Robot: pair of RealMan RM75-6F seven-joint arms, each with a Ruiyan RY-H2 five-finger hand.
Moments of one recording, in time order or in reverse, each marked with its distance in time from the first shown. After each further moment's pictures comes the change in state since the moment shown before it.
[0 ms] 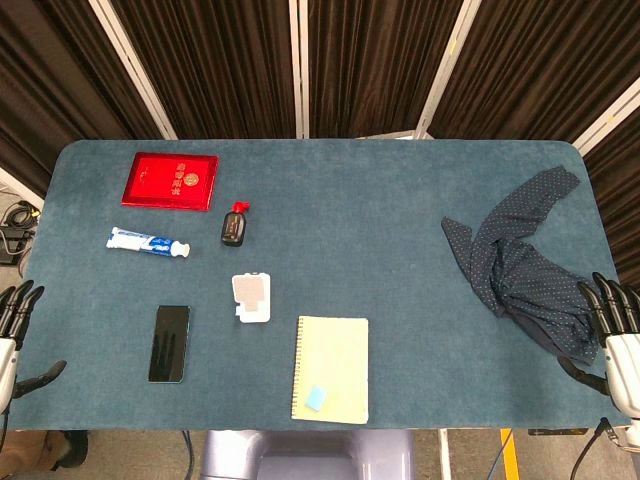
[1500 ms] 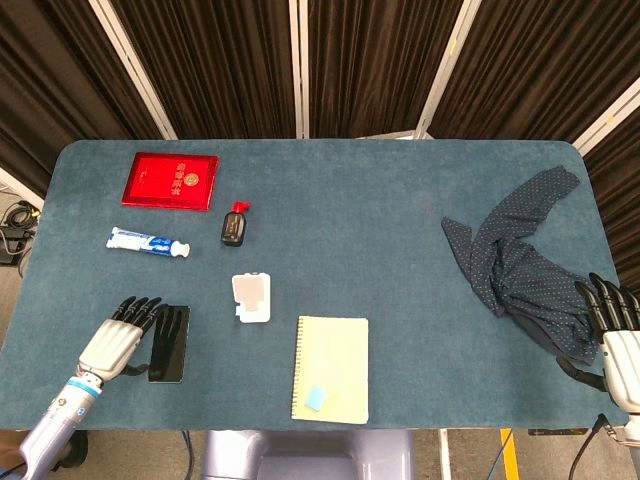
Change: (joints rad) left arm -0.294 -0.390 0.058 0.541 0.000 -0.483 -0.098; right arm 0.013 0.017 0.002 -0.010 0.040 -0.060 0.027
